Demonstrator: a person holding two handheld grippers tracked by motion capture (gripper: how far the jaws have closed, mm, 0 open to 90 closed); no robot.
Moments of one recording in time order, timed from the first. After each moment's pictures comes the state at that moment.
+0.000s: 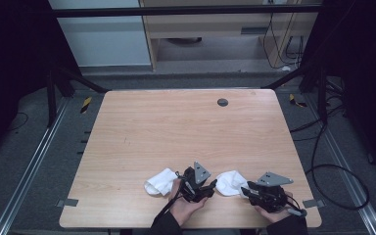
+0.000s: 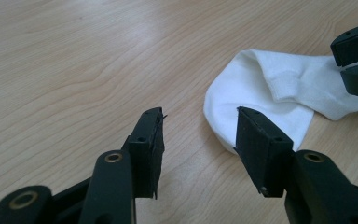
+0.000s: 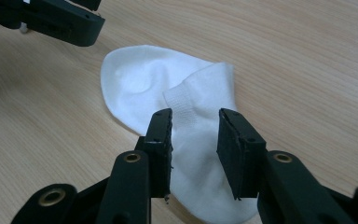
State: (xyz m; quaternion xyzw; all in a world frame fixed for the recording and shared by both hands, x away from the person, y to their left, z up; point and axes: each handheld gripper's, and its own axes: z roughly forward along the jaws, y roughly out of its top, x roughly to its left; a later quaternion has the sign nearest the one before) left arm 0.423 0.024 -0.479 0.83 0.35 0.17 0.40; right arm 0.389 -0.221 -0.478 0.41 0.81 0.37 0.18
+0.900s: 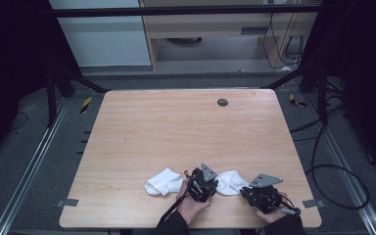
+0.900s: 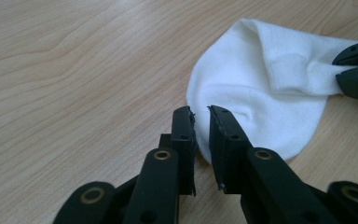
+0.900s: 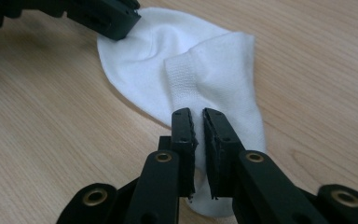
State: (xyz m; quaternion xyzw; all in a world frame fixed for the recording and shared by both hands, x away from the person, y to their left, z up) left arm 0.433 0.007 -0.500 0.84 0.36 0.14 0.37; right arm 0.394 -0.212 -0.490 0.40 0.84 0.33 0.16
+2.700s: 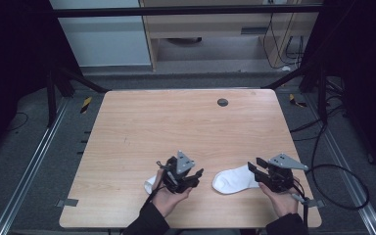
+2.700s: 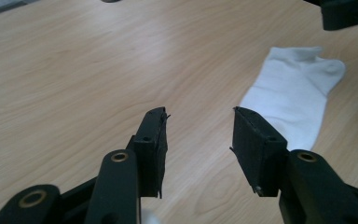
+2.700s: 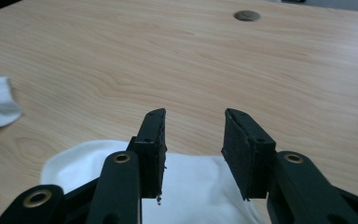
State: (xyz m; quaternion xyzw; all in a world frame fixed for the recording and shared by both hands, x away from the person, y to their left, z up) left arm 0.433 0.086 -0.428 0.82 0.35 0.20 0.41; right arm 0.425 -0.236 -0.452 0.46 0.73 0.45 0.25
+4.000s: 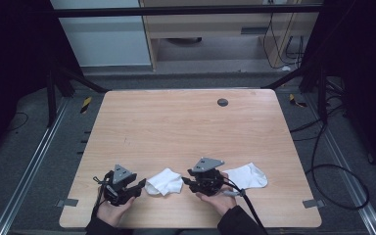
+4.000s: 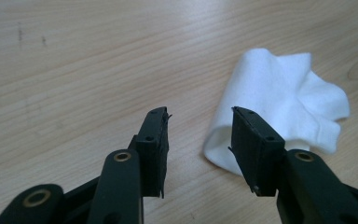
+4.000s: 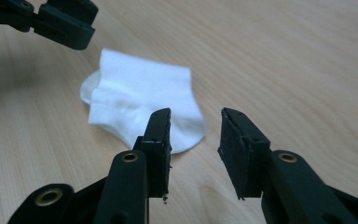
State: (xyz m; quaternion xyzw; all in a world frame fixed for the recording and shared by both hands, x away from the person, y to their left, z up) left arm 0.410 0.225 -0.471 0.79 0.46 0.20 0.35; right arm 0.440 -0.060 -0.470 0.30 0.84 0.43 0.12
